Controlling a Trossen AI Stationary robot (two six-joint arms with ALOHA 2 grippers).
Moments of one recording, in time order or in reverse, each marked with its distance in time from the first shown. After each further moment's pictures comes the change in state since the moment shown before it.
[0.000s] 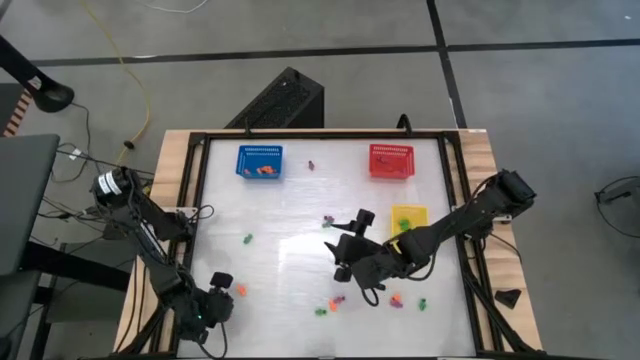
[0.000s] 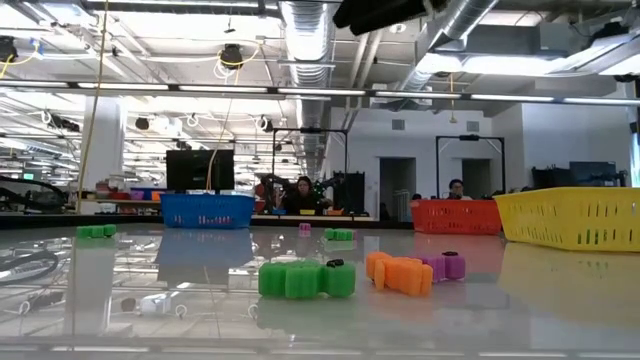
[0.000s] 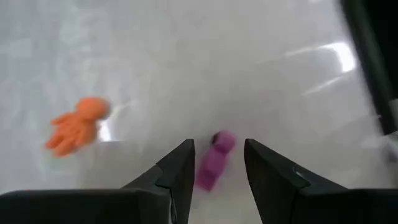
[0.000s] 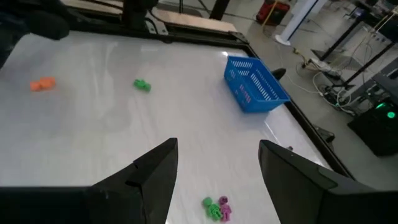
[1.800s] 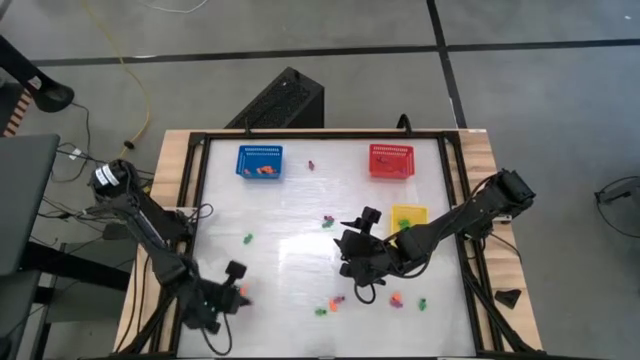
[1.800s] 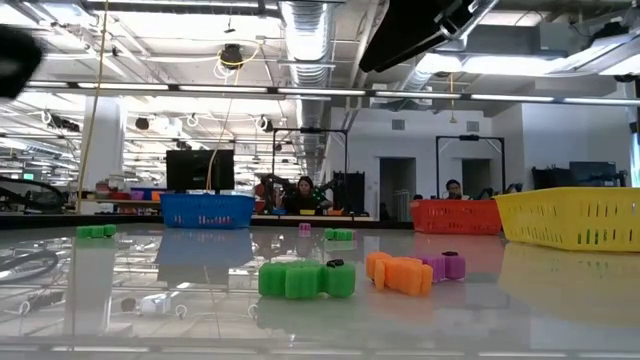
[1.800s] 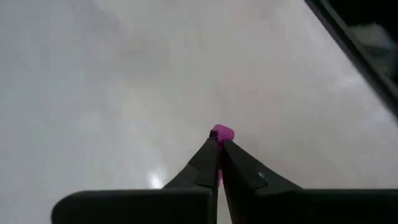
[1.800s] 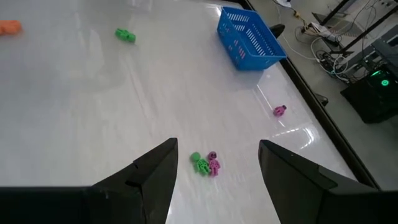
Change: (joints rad) left arm 0.113 -0.093 0.013 0.055 -0.235 0.380; right arm -0.018 0.001 0.000 -0.231 -0.043 0.155
